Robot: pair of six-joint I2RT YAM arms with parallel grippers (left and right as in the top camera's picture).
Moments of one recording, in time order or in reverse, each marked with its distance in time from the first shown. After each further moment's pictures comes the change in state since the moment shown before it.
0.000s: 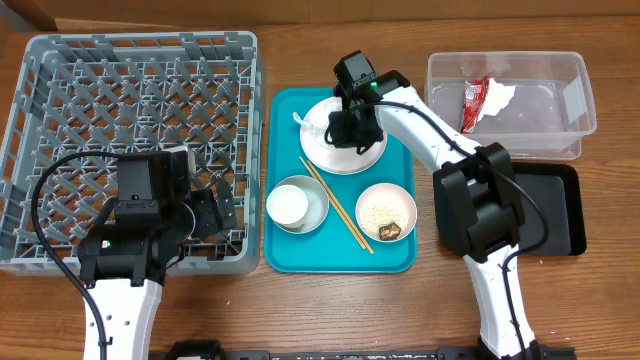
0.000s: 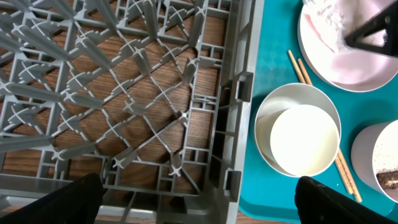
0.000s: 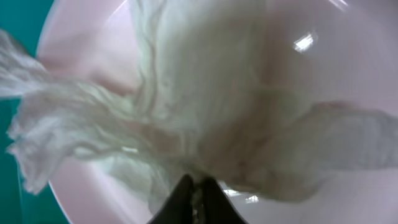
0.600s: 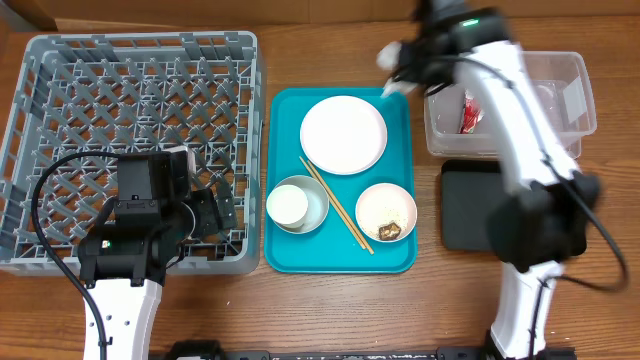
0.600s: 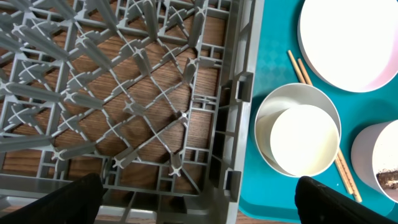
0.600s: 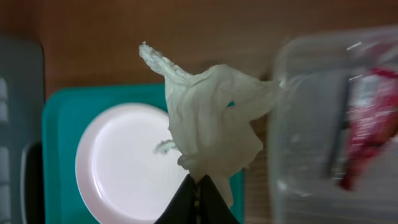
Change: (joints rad) left arm 0.000 0.000 0.000 0.000 0.000 0.000; right arm -0.245 -0.211 0.299 -0.259 0.147 0.002
